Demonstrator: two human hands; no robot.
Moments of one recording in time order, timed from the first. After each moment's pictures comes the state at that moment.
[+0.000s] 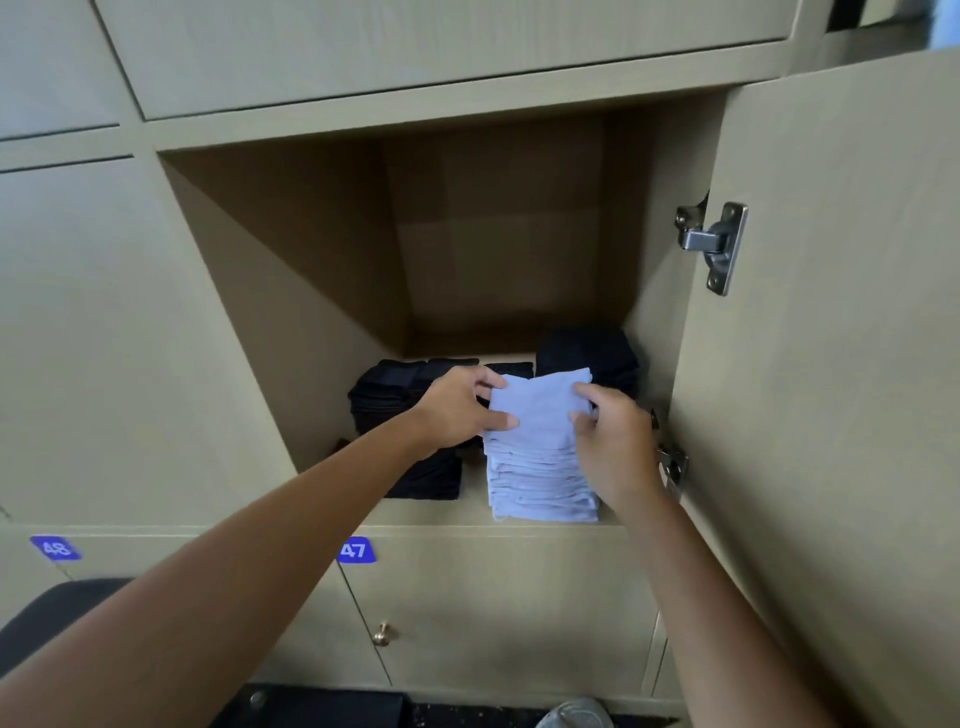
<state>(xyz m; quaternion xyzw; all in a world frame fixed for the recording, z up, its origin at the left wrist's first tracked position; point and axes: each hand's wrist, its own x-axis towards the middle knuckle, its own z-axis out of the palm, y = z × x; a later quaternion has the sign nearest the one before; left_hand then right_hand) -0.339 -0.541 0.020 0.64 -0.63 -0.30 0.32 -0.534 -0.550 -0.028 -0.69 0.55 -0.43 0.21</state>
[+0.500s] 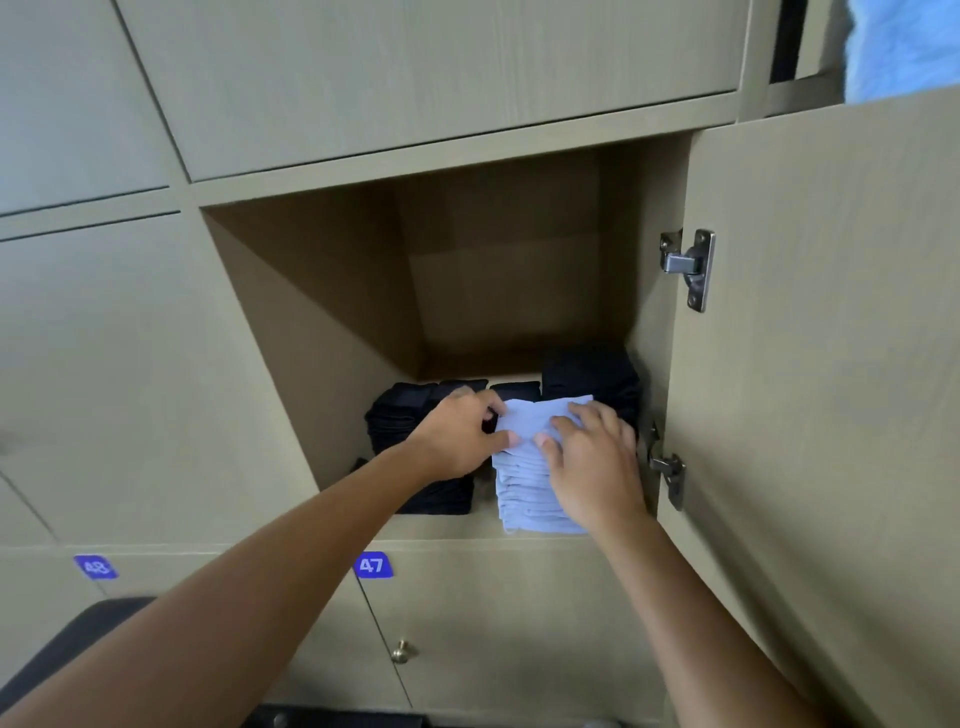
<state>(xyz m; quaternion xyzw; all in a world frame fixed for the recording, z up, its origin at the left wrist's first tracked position) -0.343 -0.515 0.032 0.67 -0.71 -0.11 0.18 -0.521 -0.539 -0.037 -0.78 0.55 -0.29 0.02</state>
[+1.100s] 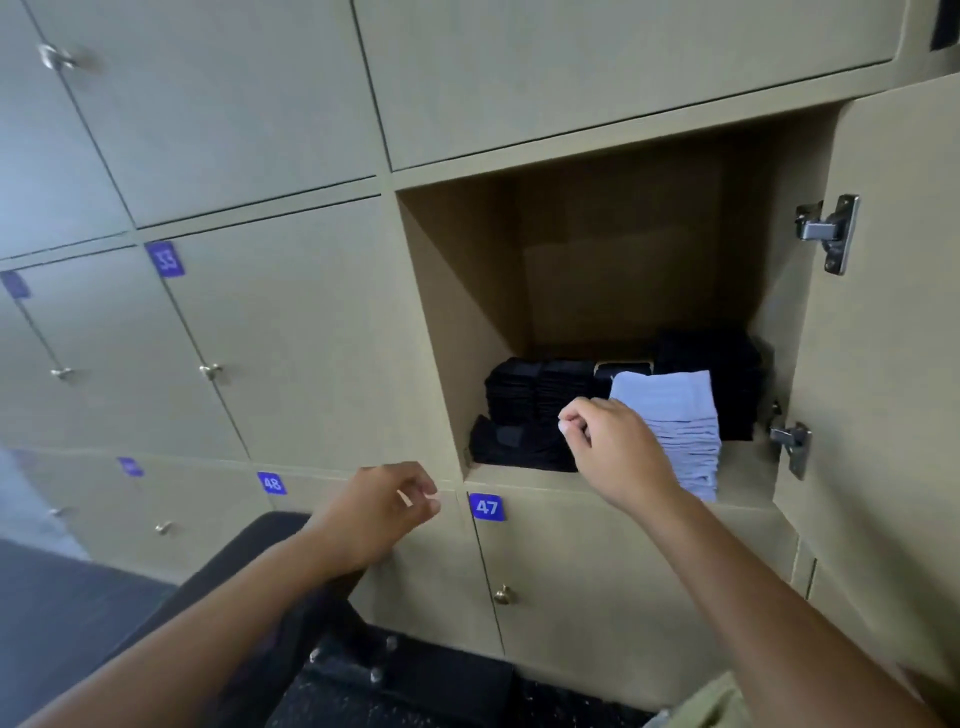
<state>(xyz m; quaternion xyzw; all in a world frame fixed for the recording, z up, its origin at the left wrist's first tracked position) -0.226 -0.288 0.005 0.77 -0.60 -0.06 0.20 -0.456 -0.465 -0.021 -0.84 0.38 -0.37 0.12</state>
